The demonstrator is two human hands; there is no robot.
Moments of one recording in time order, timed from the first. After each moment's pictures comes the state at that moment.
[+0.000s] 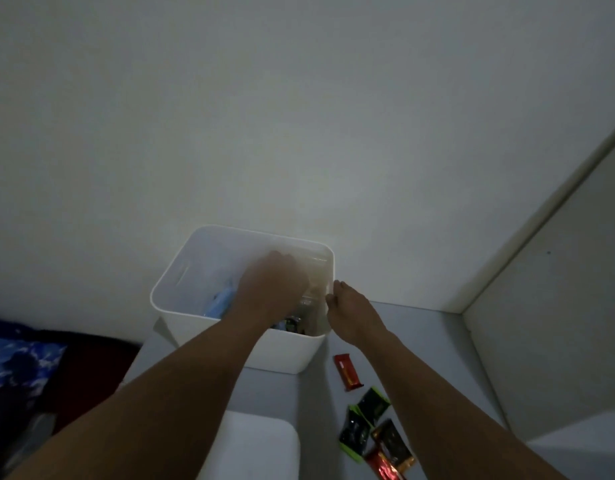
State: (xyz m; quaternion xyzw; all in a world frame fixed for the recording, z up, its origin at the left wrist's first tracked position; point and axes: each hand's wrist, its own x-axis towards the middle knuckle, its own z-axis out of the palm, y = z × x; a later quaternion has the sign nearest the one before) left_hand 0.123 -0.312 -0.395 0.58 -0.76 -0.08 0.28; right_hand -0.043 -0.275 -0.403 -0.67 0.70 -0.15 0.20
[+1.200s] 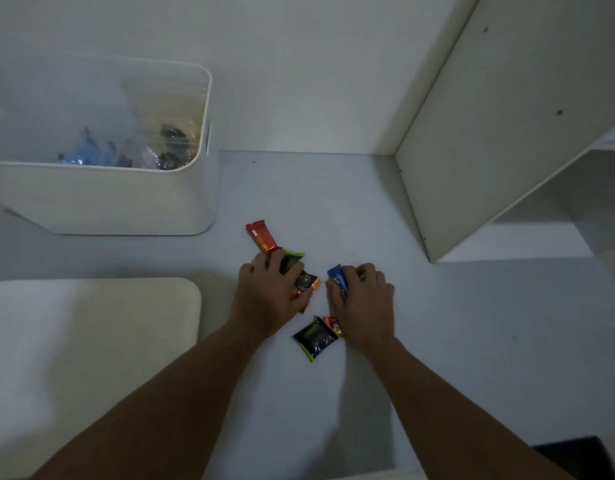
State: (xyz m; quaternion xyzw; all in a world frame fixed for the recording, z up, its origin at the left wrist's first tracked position) left_hand -0.024 -0.133 -0.614 0.42 -0.89 0.02 0.18; right_hand -0.199 -0.056 -0.602 -0.59 0.80 -0.13 0.00
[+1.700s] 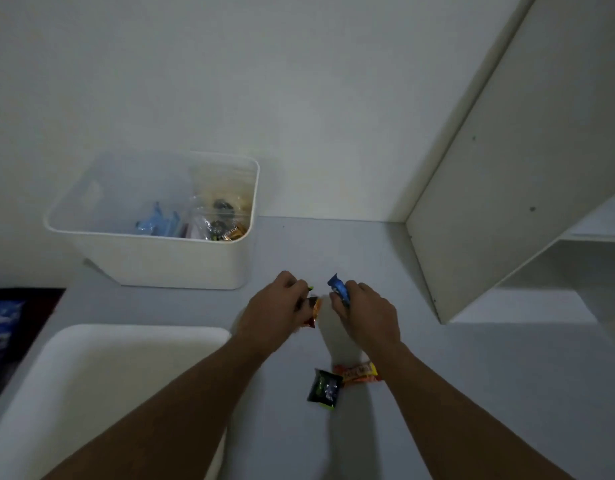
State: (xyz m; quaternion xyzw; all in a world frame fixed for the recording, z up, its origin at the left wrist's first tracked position) left_hand 0.007 -0.158 -0.521 0.43 -0.86 -0.16 0.24; right_hand -0.179 -0.111 -0.528 -0.63 0.77 -0.12 0.02
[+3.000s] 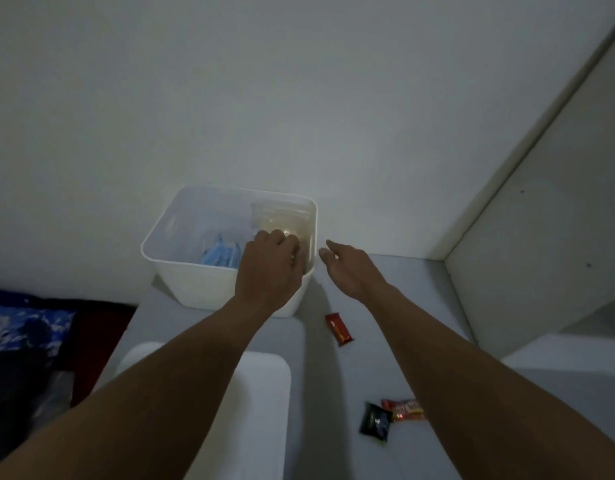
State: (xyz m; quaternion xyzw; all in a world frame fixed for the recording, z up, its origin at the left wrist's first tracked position) left_hand 0.106 -0.250 -0.412 0.50 -0.80 0.04 0.33; right_hand -0.063 -0.234 -0.390 -0.62 0.71 -0.19 0.28
